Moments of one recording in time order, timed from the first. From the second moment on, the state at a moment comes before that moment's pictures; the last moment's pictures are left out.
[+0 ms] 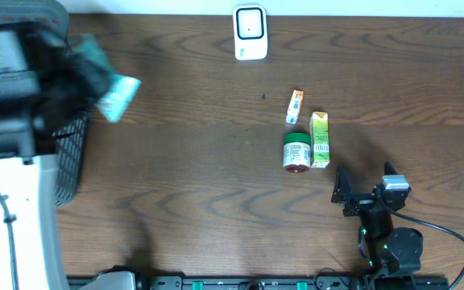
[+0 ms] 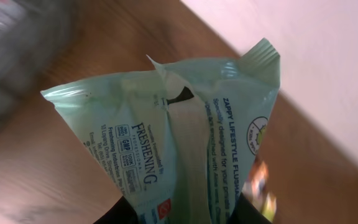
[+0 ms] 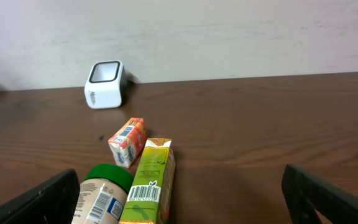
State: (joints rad) left arm 0.07 1.40 1.76 -1.20 0.20 -0.57; right arm 0.08 0.01 0.01 -0.07 0.00 0.11
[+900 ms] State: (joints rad) left arm -0.49 2.02 1.63 -1.06 0.16 -0.51; right arm 0.08 0.01 0.01 -0.07 0.00 0.11
